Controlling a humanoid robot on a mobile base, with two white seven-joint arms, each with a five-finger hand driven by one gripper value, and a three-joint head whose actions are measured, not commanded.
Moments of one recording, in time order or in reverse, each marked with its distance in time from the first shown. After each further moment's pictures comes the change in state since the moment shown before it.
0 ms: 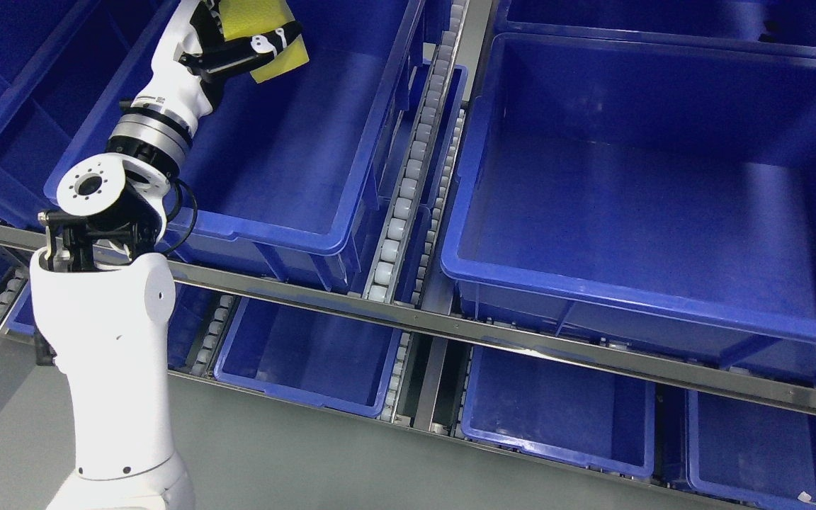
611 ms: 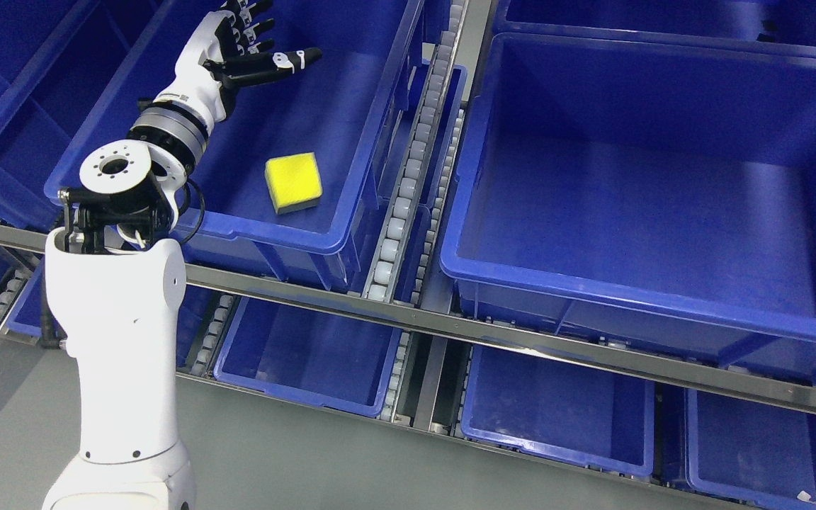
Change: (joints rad) left arm -0.036 0.000 -0.036 0.039 -0.077 0.057 0.006; right arm 0.000 0.000 0.000 0.000 0.000 0.000 0.000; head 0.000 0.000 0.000
